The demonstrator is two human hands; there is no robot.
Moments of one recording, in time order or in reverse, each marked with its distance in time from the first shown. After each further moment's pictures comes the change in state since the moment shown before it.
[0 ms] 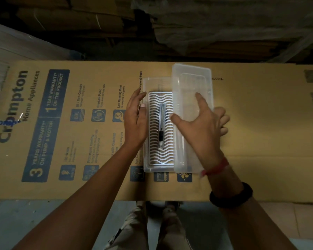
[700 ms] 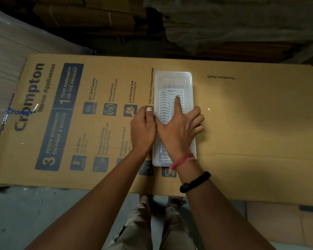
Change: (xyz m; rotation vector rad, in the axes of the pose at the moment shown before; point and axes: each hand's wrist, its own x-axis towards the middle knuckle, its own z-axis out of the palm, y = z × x) left_hand -0.031 -0.010 -0.010 0.110 0.104 -0.106; right_hand -0.032 -0.036 0.079 -0.111 0.091 -0.056
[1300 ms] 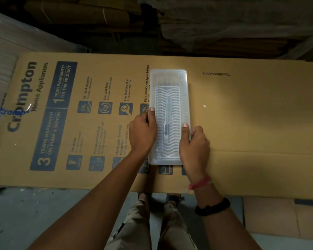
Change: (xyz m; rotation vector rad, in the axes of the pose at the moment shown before) left_hand -0.003 -0.009 0.013 0.198 -0.044 -0.050; right_hand -0.026 0.074 -0.015 0.327 -0.006 0.109
